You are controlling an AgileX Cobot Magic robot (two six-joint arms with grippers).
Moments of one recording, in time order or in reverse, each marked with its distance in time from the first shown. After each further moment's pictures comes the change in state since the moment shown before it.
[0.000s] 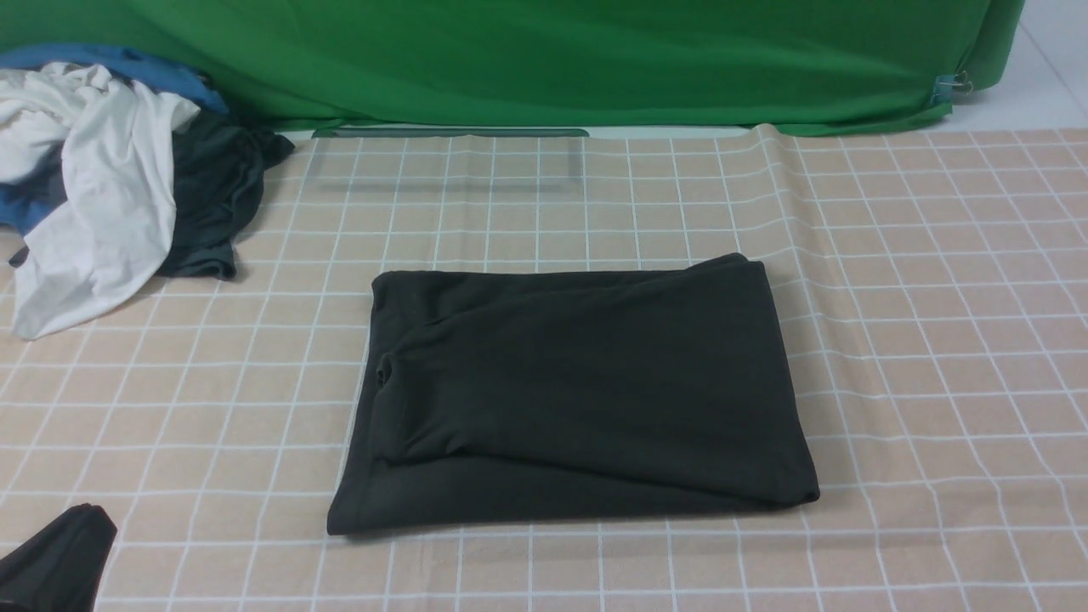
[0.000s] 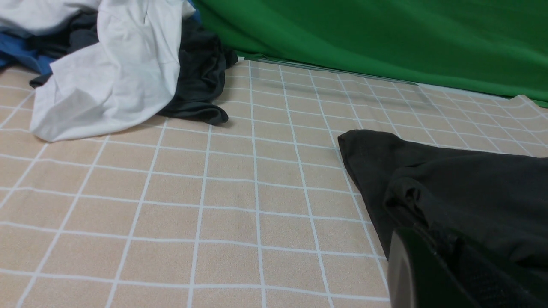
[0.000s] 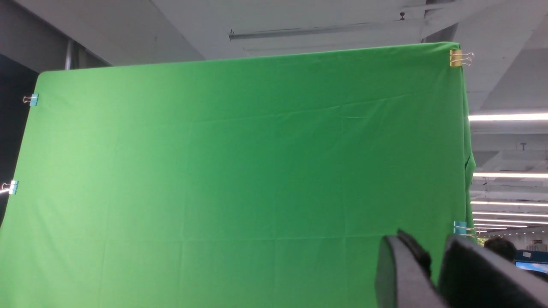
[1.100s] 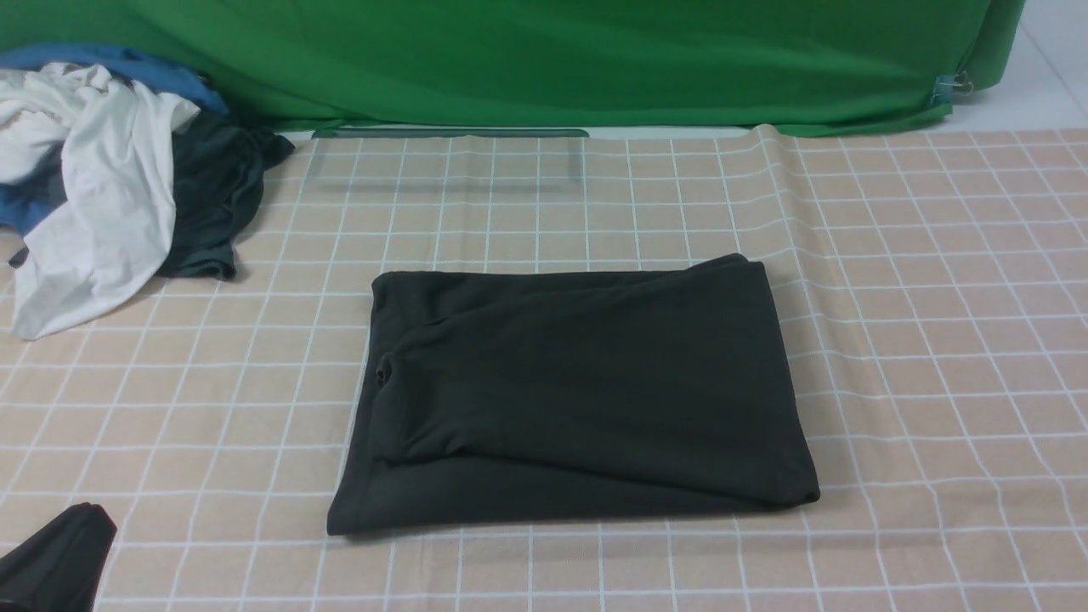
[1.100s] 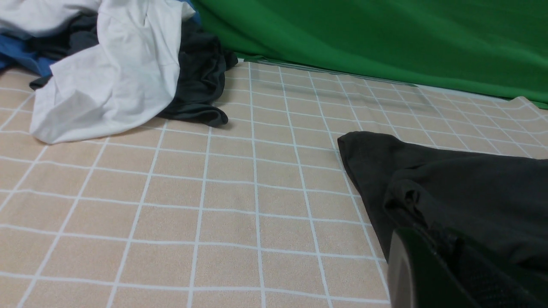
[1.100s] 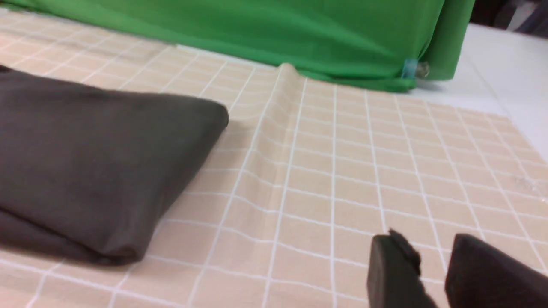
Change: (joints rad) right arm -0.281 -0.174 0.411 -0.005 0.573 -0.040; left arm 0.000 0.000 0.000 0.001 -0.004 0.000
